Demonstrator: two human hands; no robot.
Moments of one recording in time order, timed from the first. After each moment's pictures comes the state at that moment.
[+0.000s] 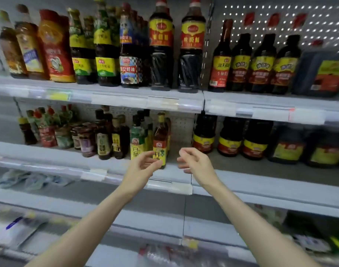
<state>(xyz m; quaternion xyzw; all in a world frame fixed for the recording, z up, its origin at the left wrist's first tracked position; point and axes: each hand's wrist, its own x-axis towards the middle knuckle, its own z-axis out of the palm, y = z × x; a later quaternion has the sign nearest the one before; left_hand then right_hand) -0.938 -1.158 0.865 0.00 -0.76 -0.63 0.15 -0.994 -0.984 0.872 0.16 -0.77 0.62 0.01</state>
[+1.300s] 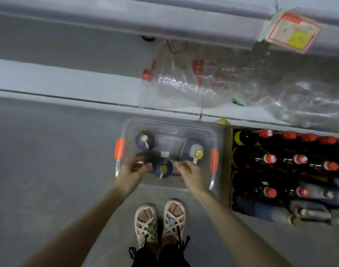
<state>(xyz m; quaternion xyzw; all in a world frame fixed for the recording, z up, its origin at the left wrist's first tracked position) -0.859 -1.251 0.168 0.29 -0.72 -0.57 -0.25 -0.866 -1.063 0.142 -0.25 -0.77 0.51 -0.30</state>
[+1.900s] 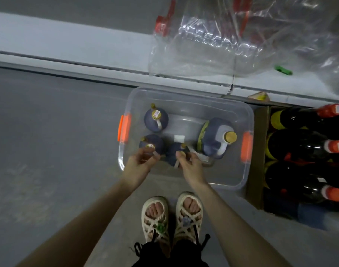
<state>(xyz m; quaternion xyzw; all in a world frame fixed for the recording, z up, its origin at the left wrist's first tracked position) -0.822 -1.272 0.027 0.32 -0.71 -0.58 -0.26 -0.828 -1.114 -0.020 -0.32 -0.70 0.56 -0.30</state>
